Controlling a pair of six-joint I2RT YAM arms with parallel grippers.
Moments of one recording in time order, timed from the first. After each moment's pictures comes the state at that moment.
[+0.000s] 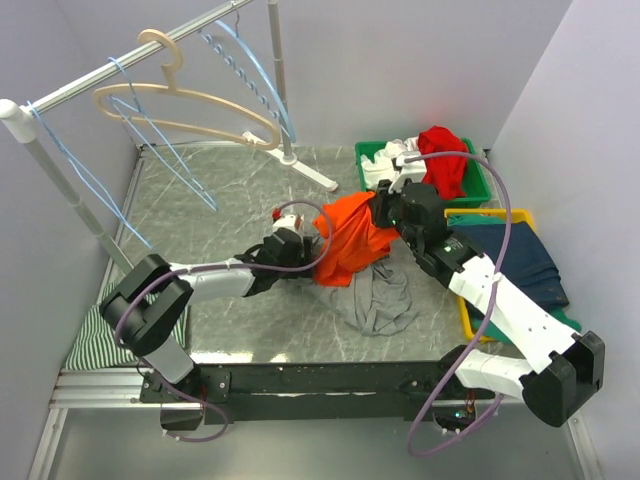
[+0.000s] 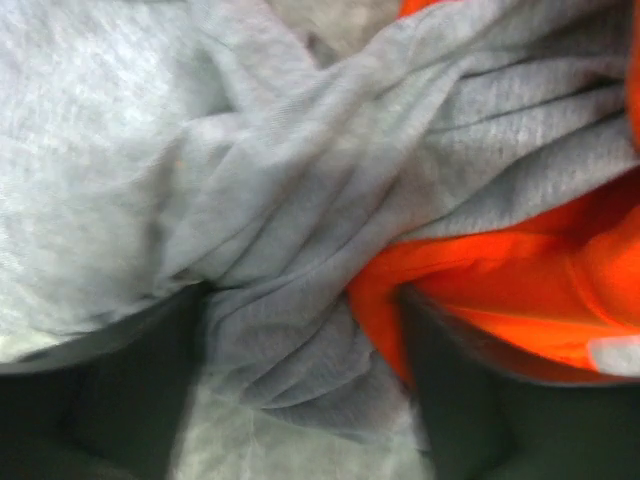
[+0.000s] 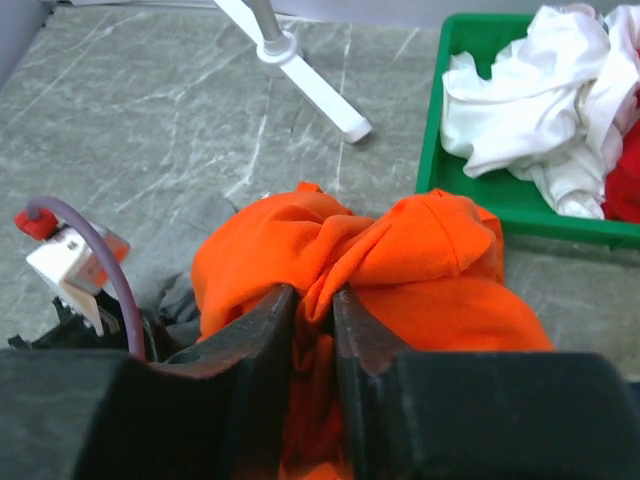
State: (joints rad) left arm -0.75 1.60 0.77 0.11 -0.22 -0.61; right arm 0.57 1.13 1.01 -0.18 0.23 0.26
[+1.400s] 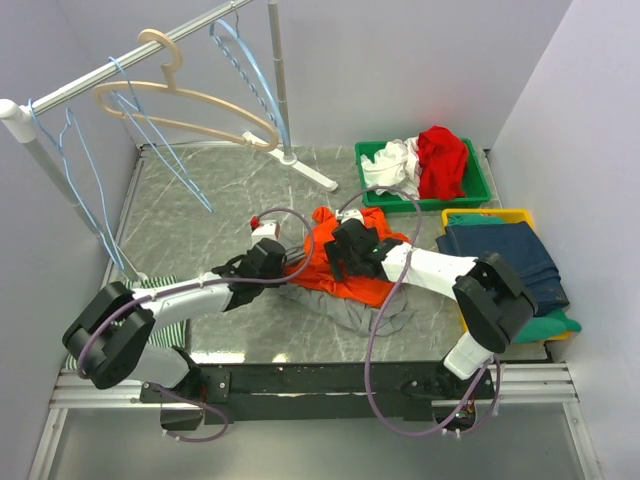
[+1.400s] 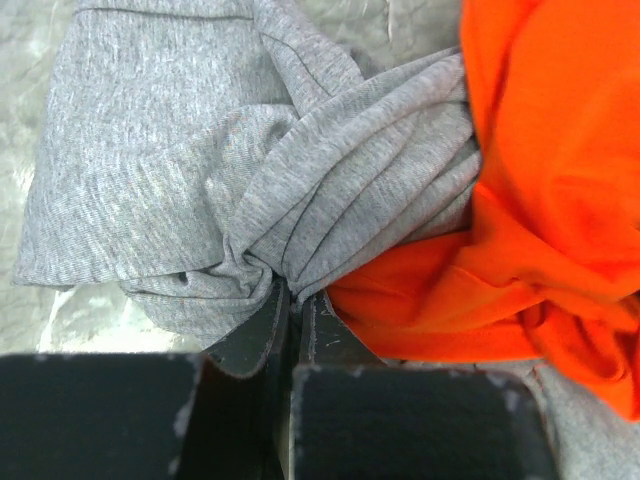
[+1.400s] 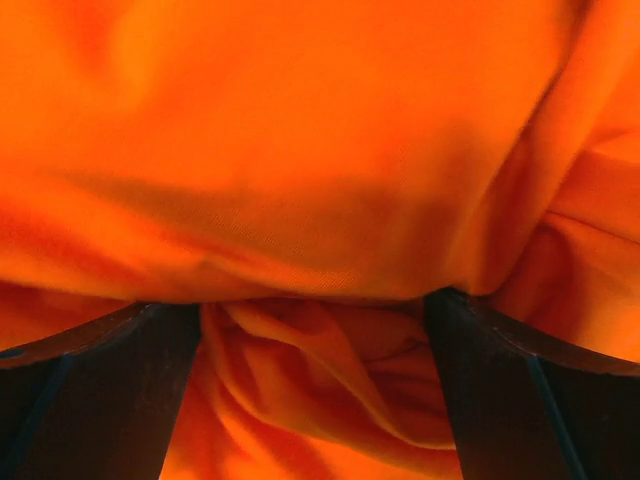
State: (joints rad) left arm -0.75 1.38 0.65 -0.03 -0.36 -0.62; right arm 0.73 1.60 0.93 -0.30 0.31 0.30
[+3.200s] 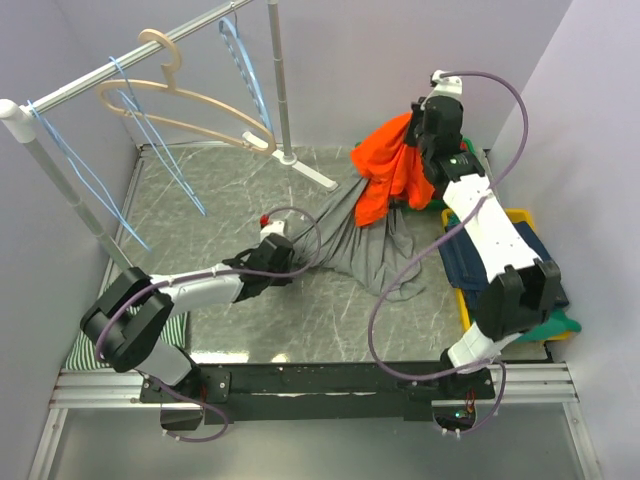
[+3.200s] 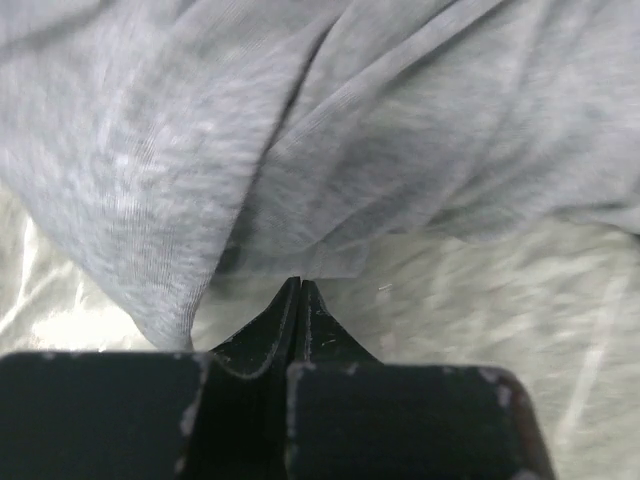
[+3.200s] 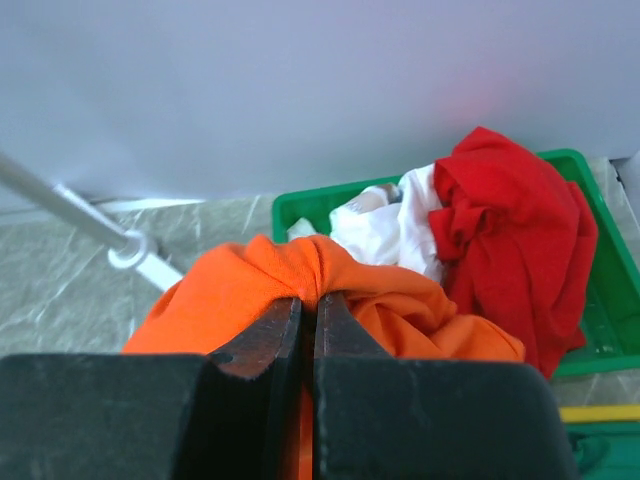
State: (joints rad) left arm -0.74 1.49 0.69 -0.03 -0.29 -0.64; right arm 0.26 1.59 1.60 -0.24 0.28 0.20
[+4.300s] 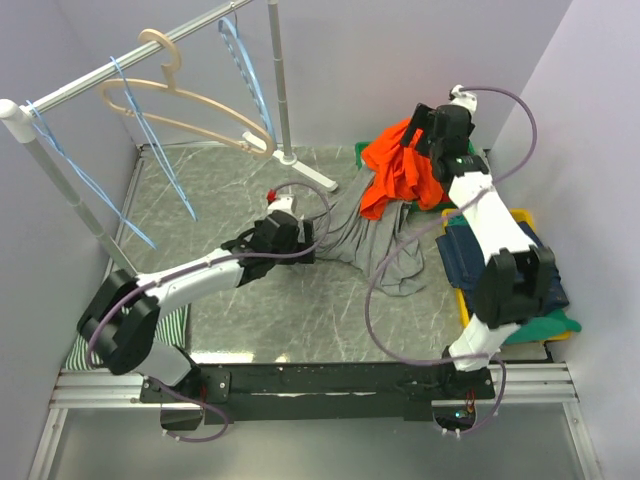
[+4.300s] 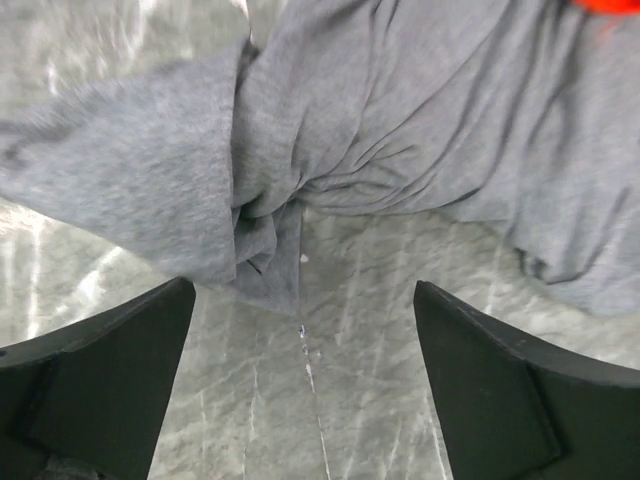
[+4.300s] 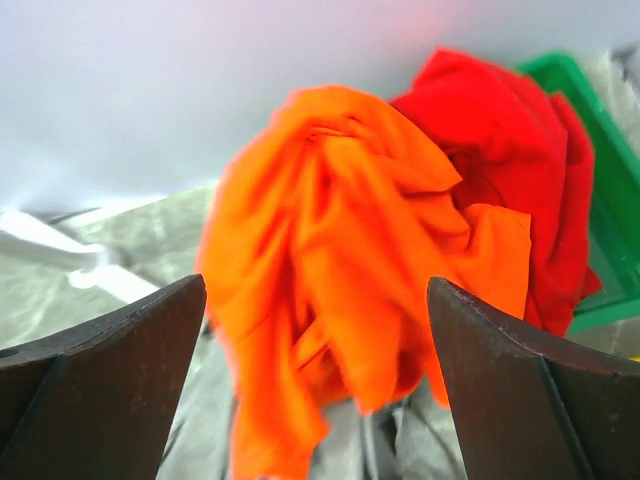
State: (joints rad) left arm -0.74 1.49 0.92 -0.14 -0.27 -0.58; right arm 0.11 1.72 1.57 -0.23 0.22 0.38
